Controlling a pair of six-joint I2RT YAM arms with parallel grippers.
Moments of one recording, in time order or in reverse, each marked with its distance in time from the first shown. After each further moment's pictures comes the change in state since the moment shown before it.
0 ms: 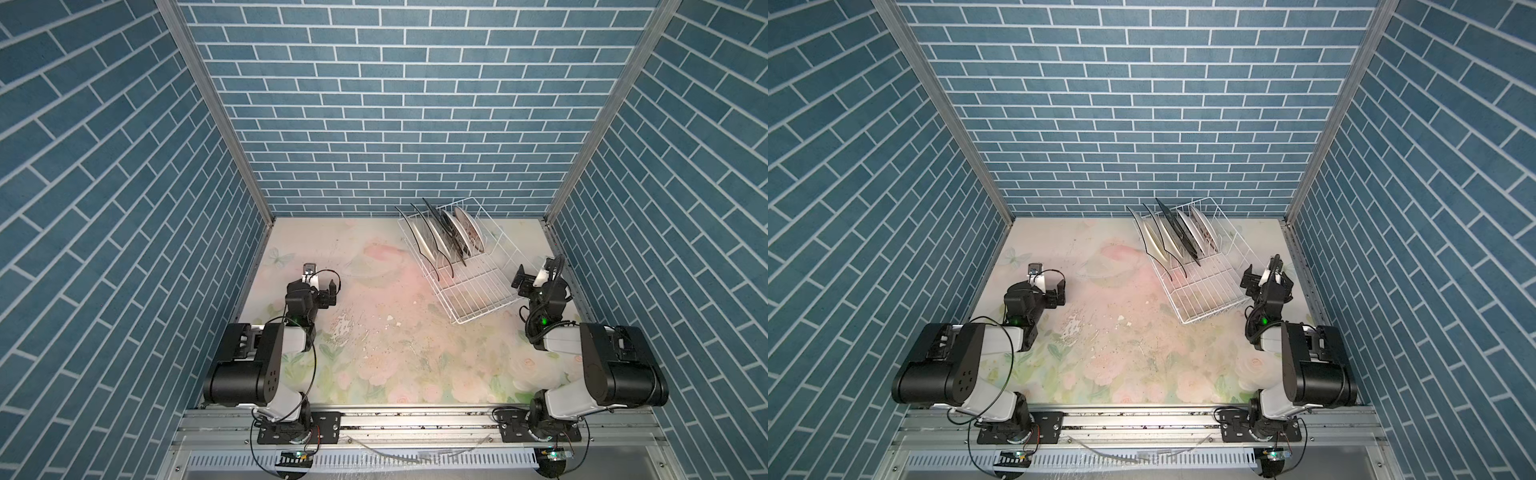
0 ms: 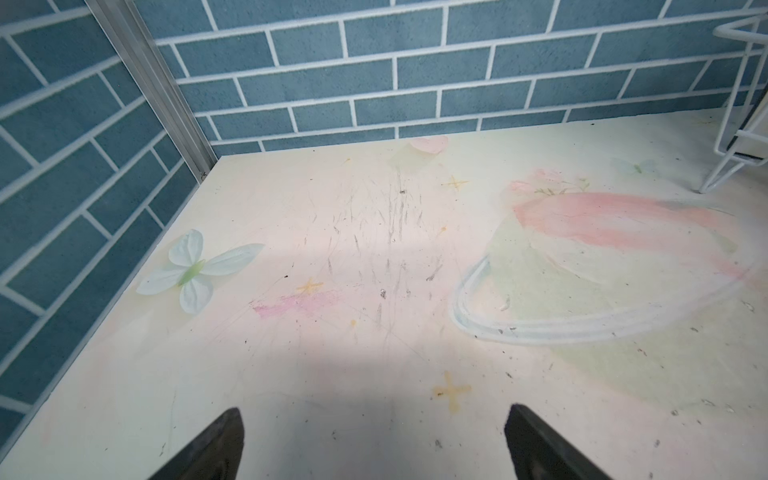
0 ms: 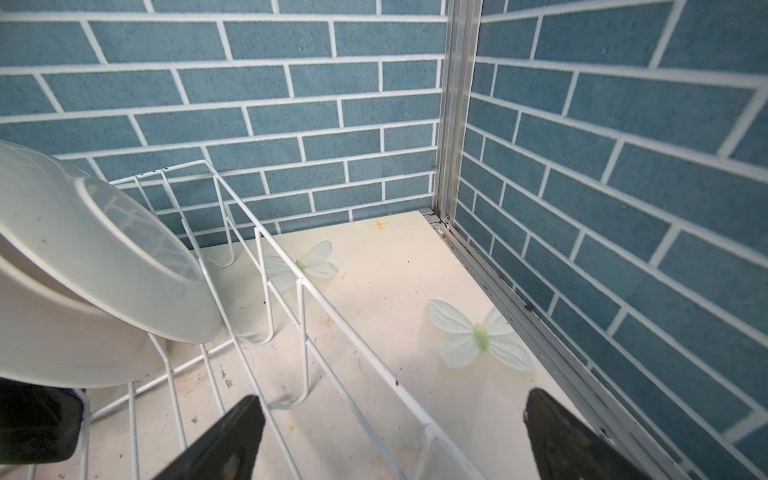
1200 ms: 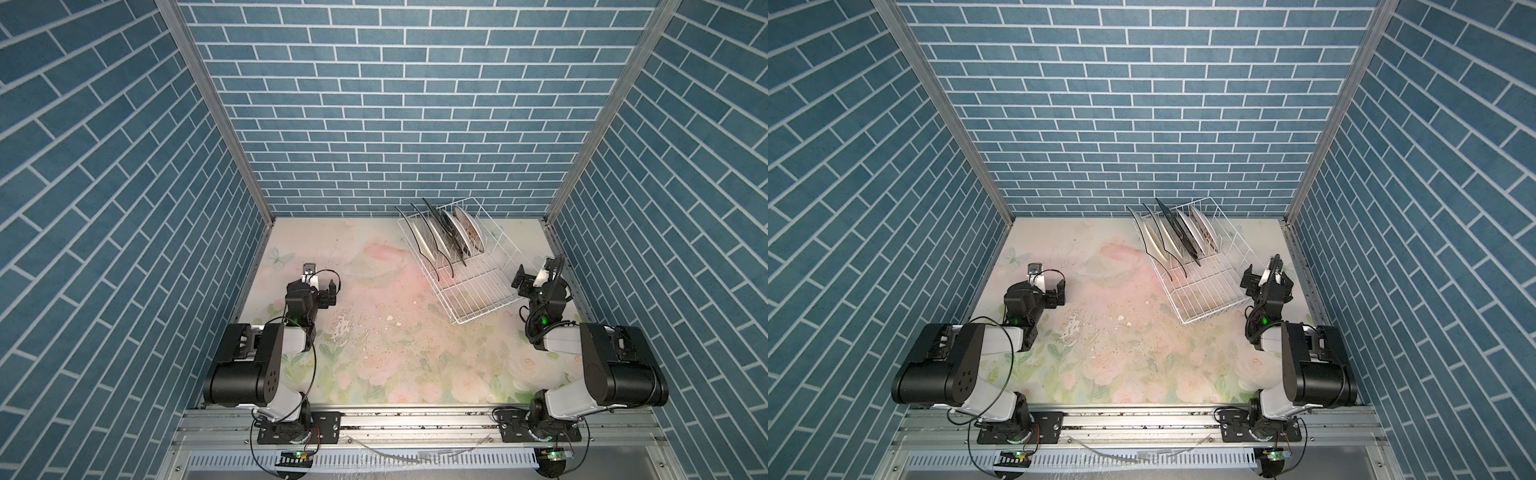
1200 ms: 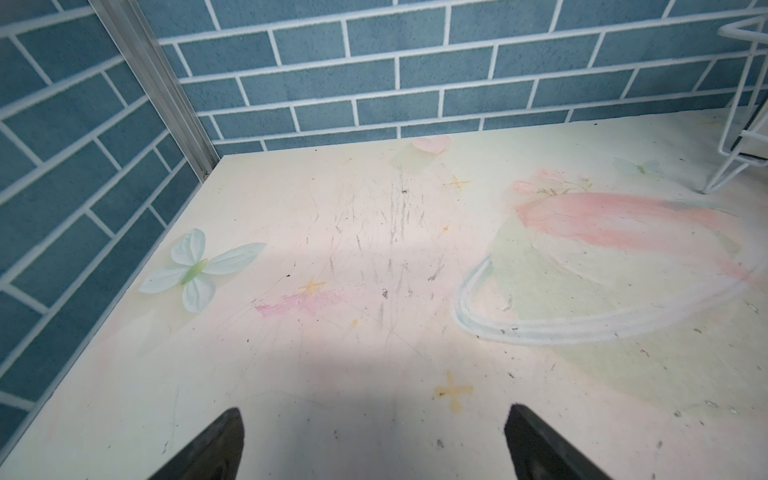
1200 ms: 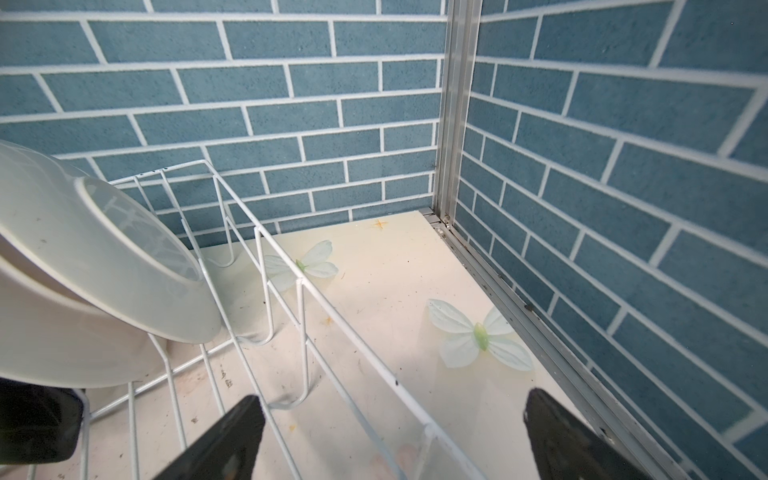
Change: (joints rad) left arm 0.000 -0.020 -0.003 -0.013 -0.016 -0.005; right arm 0.000 0.000 0.000 -0.002 0.001 0.000
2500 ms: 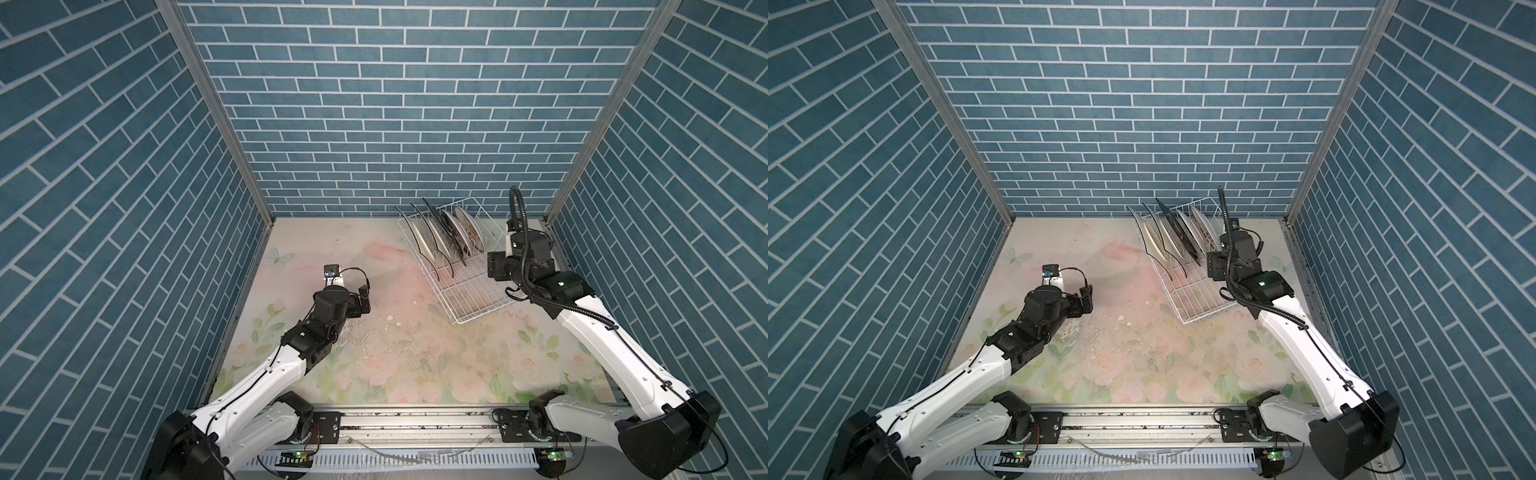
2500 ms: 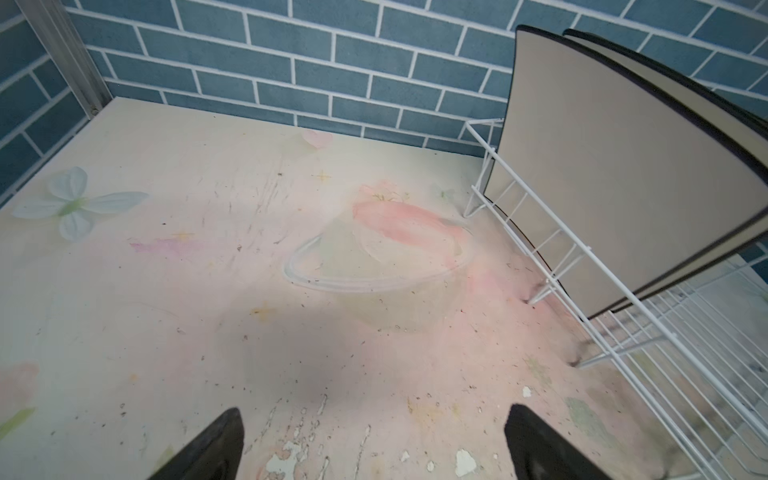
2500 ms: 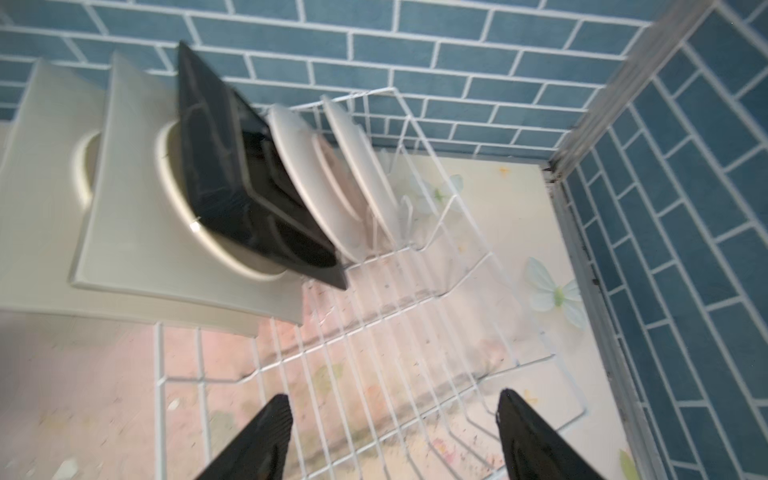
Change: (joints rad) left arm -0.553 -0.546 0.187 -0.872 -0.295 -0.502; right arm 0.512 -0.329 0.797 -1.611 0.146 0.108
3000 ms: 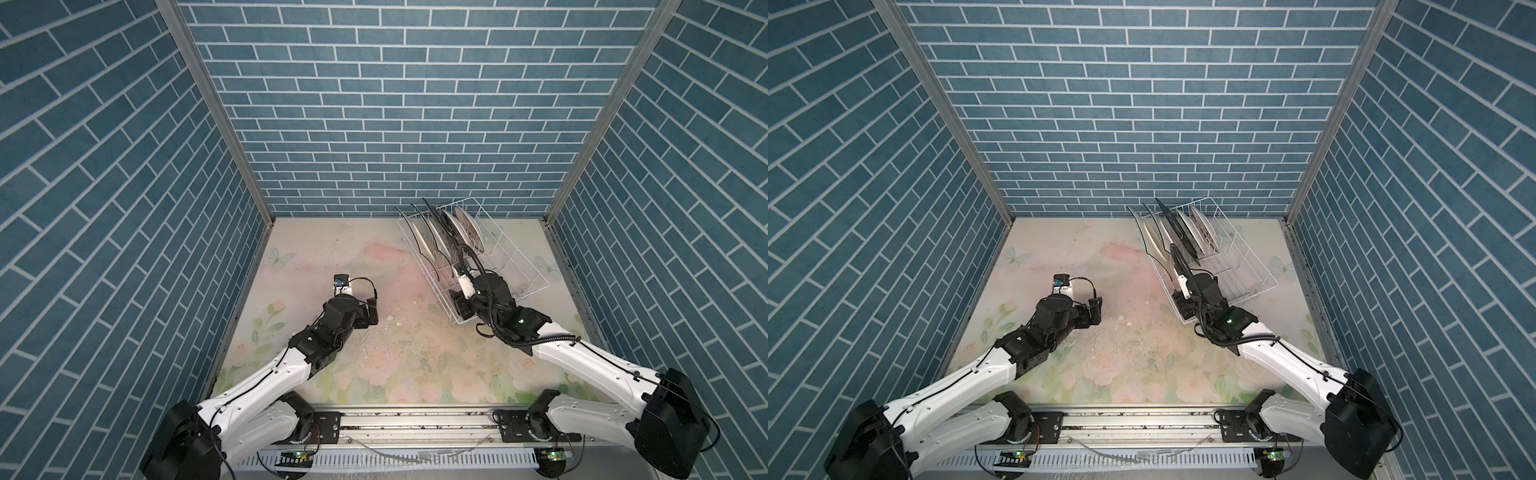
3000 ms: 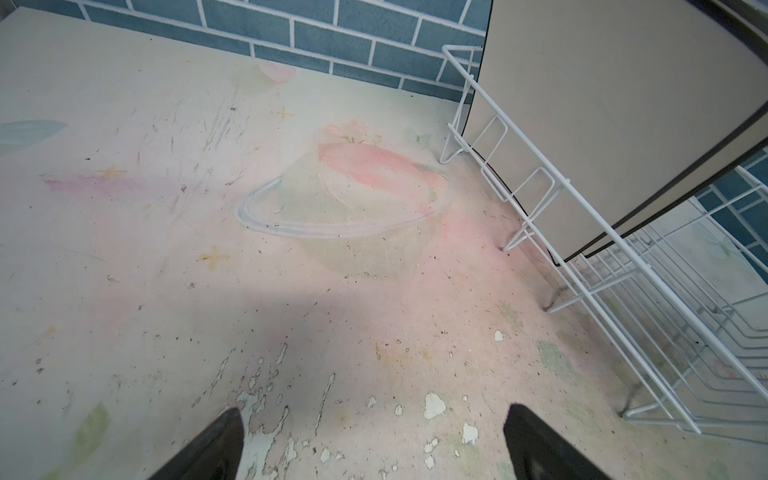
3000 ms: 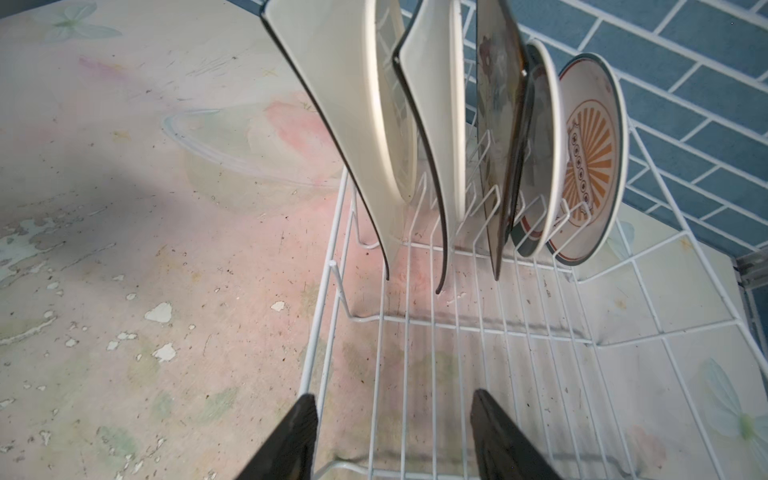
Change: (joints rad) left arm -0.070 0.022 -0.058 0.005 0.034 -0.079; right arm 0.241 -0.017 -0.443 0.525 -0.102 -0.220
